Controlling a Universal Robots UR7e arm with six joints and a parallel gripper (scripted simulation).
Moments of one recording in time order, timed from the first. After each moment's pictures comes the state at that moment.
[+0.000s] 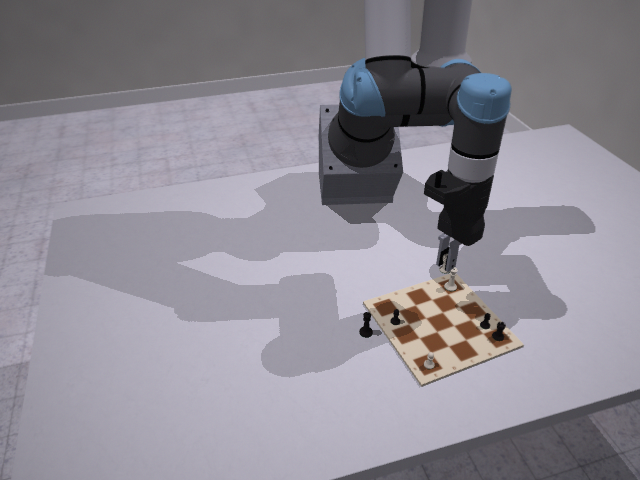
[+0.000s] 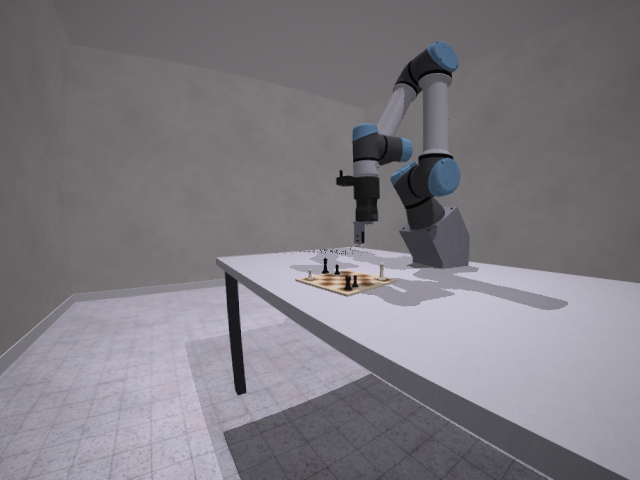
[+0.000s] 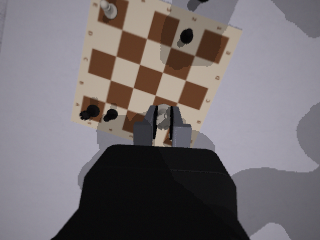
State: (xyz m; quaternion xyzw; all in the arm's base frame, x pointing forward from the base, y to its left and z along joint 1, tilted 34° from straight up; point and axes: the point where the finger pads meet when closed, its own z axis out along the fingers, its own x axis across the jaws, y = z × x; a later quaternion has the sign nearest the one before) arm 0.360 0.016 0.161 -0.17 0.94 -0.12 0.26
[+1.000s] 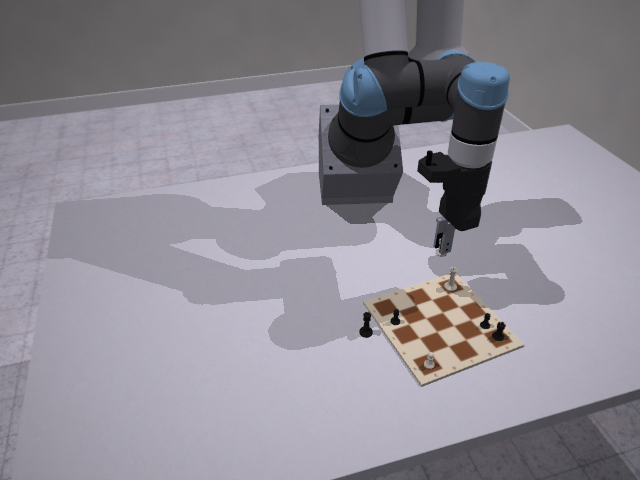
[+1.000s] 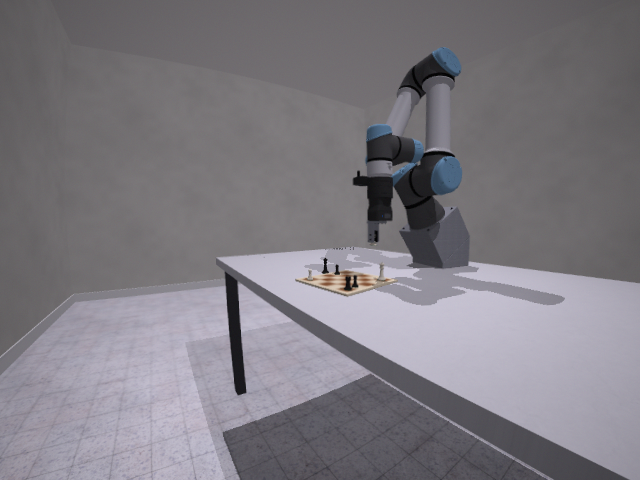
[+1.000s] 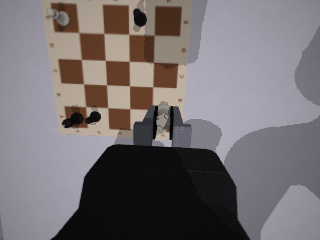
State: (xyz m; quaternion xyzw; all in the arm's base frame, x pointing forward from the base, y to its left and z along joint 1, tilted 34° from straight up) arm 0.323 0.031 0.137 -0.03 0.96 -0.09 0.28
